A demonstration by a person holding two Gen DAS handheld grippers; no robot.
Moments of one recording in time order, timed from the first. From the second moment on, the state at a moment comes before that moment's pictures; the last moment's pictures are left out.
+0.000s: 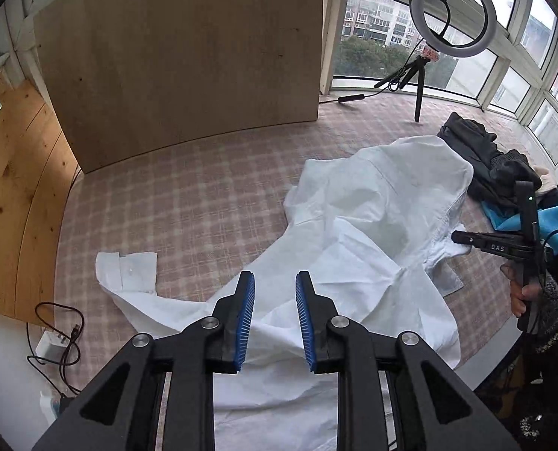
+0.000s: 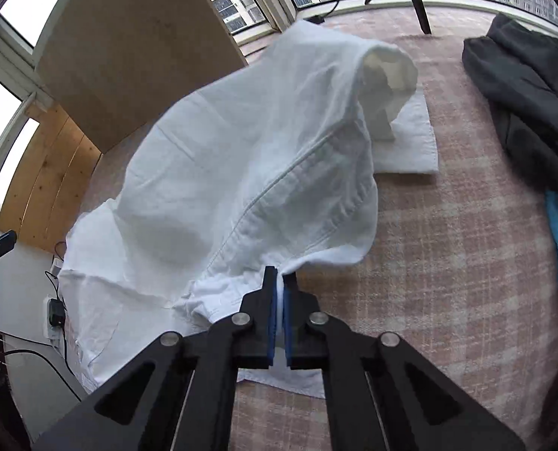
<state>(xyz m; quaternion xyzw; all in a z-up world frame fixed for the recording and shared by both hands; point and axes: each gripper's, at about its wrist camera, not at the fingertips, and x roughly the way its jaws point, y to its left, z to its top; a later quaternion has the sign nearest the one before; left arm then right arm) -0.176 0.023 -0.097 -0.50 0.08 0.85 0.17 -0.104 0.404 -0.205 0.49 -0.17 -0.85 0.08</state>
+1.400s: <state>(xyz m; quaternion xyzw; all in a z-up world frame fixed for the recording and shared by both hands) -0.258 0.311 -0.190 -0.54 0.20 0.73 0.37 0.065 0.557 -0.107 0.44 -0.10 -0.89 -0.12</state>
